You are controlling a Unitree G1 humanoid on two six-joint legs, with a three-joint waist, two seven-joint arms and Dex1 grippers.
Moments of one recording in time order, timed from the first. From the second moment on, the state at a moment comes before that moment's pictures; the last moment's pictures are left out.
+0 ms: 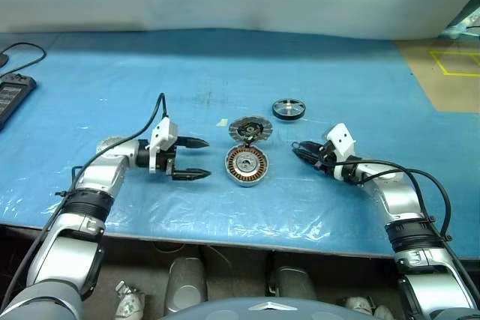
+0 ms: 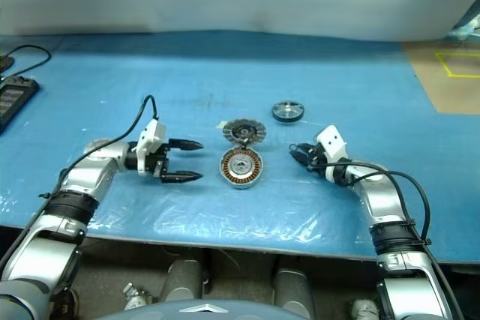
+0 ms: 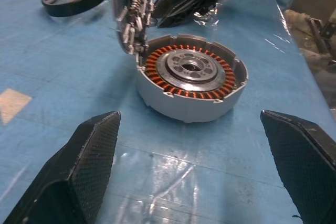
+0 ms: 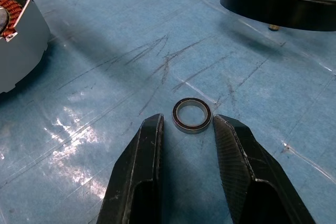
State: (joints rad) left arm -0.57 0.55 -0.13 0.54 -0.37 0.00 -1.44; right arm -0.33 -0.52 0.00 0.27 0.18 0.25 0.83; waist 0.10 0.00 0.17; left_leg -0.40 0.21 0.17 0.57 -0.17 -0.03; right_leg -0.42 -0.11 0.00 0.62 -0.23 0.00
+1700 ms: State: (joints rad) left arm -0.57 0.48 -0.09 0.56 -0.34 0.00 -1.42; right arm -0.36 -0.55 0.11 -0.15 0.30 0.45 1.00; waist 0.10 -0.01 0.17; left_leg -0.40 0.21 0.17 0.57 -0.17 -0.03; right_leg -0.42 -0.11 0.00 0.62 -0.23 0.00
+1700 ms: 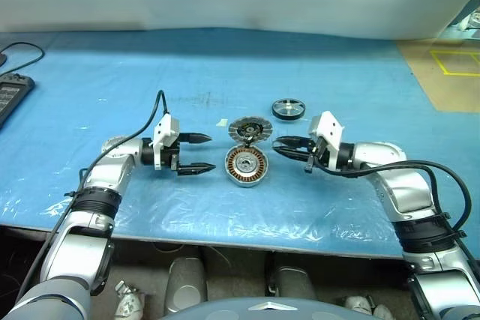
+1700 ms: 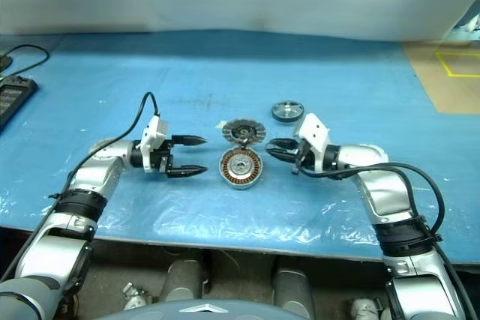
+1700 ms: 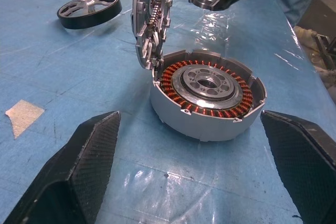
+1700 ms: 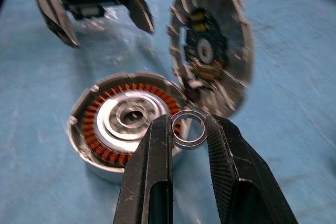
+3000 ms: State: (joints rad) left arm -0.54 0.49 -0.08 0.54 -0.33 0.03 -1.40; right arm -0.43 -0.43 0.25 0.03 0.25 0.45 1.00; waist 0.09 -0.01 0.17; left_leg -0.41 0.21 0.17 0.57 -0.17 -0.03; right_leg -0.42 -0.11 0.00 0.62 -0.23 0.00
